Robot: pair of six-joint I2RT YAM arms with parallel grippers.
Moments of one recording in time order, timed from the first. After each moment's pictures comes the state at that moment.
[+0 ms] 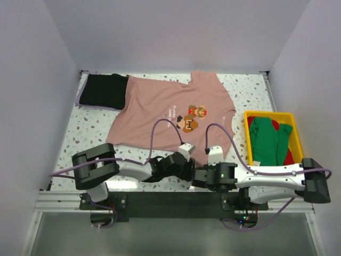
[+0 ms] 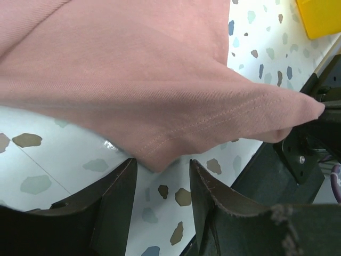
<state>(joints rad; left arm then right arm) -1.22 1.69 0.66 0.40 -0.08 -0.72 1.40 1.11 0.72 -1.15 0.67 1.26</state>
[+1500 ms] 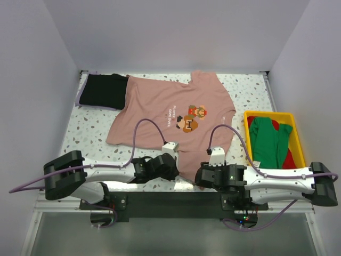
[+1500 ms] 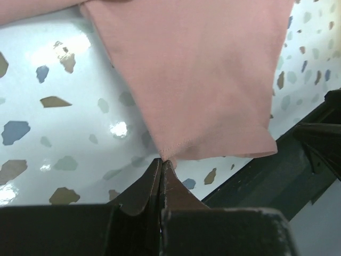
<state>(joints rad) -1.22 1.39 0.59 0.04 -0.22 -0.86 1.40 0.98 0.64 -0.99 0.62 1.24</state>
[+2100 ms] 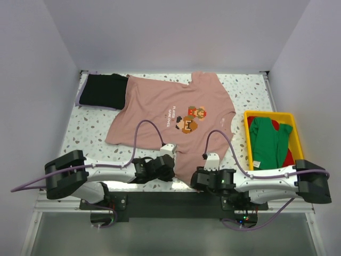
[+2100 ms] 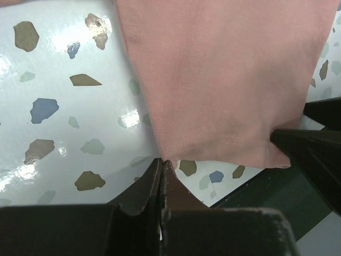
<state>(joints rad) -1.22 1.40 0.58 -0.05 -0.24 -0.87 1.40 1.10 0.48 -0.69 0.53 1.31</state>
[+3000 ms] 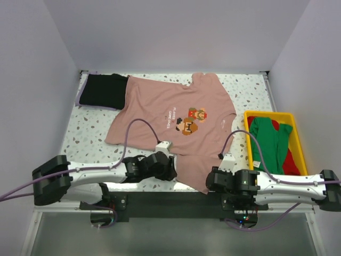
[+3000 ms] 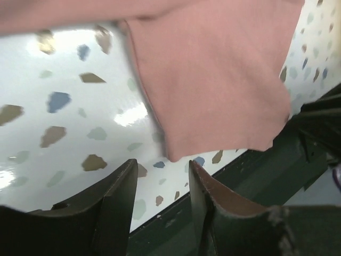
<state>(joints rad) -1.19 1.27 0.56 -0.09 -0.17 -0.88 1.40 0.75 0.44 -0.95 0.50 1.42</state>
